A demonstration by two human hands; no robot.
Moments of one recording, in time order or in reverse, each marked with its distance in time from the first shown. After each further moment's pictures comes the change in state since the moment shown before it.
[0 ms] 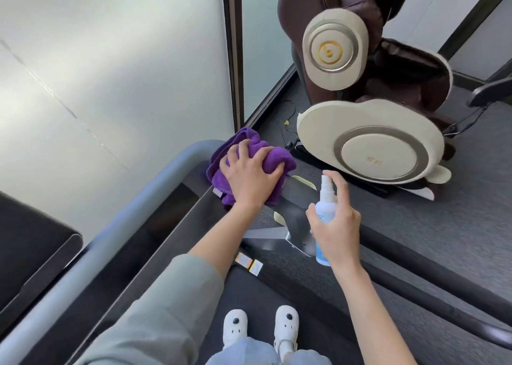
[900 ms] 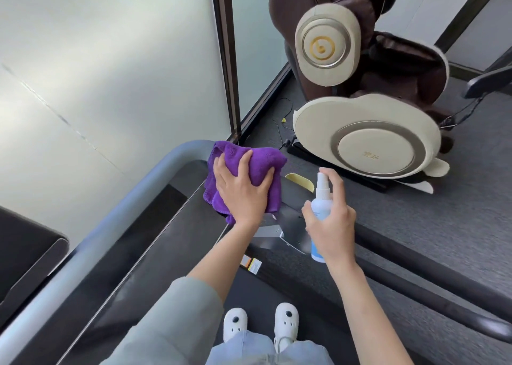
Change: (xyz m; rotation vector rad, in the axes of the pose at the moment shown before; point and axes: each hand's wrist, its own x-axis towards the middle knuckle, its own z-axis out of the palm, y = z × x) left_hand -0.037 0.015 0.016 -0.320 0.099 -0.230; right_hand 0.004 0.015 -0.010 0.023 0.010 0.034
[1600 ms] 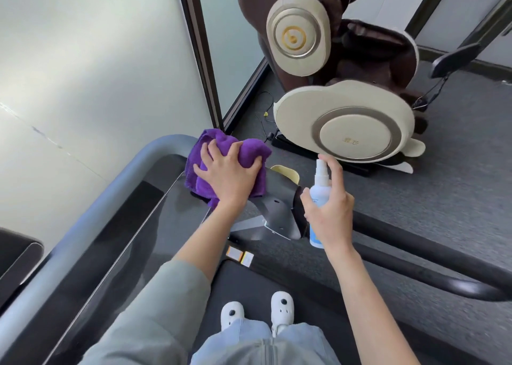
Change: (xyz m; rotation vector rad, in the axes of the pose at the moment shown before) left_hand 0.004 0.028 -0.004 0.367 -0.181 0.088; right_hand -0.006 0.018 -0.035 0.008 0.081 0.044
